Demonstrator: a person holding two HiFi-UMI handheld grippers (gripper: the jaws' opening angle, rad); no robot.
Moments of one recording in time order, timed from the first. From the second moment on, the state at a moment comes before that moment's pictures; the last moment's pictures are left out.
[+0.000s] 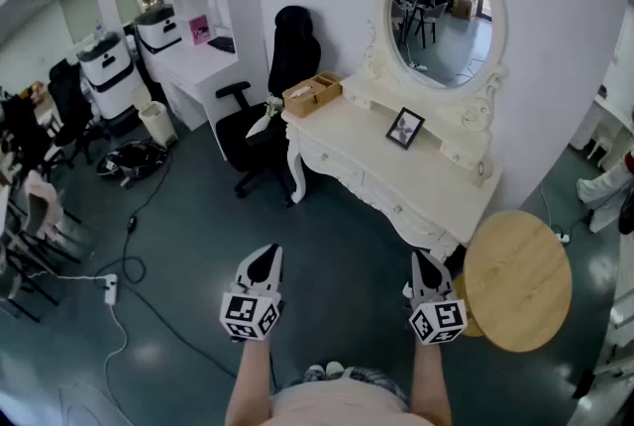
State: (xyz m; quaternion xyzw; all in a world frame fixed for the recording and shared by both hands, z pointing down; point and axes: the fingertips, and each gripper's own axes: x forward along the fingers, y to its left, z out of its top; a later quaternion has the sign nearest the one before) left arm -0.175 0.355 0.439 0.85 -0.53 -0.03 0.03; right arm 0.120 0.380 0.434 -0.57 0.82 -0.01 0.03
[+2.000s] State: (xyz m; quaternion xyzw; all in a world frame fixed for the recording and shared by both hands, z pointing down) left arm -0.159 0.367 0.453 0.87 -0.48 -0.04 0.07; right arm 0.109 0.384 0.448 -0.55 0.84 -0.05 0.03
